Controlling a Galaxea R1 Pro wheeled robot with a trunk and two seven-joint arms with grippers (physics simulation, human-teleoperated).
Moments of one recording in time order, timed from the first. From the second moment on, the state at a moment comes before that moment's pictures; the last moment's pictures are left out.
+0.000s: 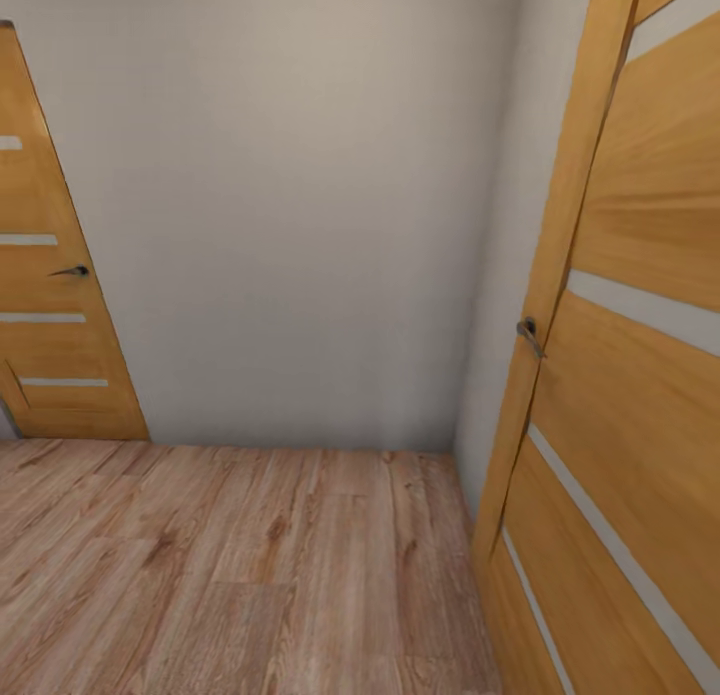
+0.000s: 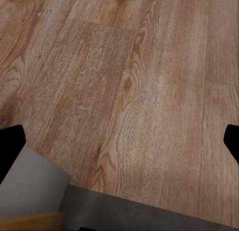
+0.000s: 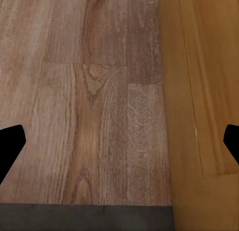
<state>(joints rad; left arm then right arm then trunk) -0.07 -0.08 0.03 0.08 0.09 -0.95 0.11 0.05 -0.02 0.01 -0.36 0.00 -0.56 -0.03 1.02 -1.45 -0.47</state>
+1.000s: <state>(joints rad) -0.07 -0.08 0.03 0.08 0.09 -0.95 0.11 0.05 -0.02 0.01 -0.36 0.00 -0.57 -0.03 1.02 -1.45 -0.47</state>
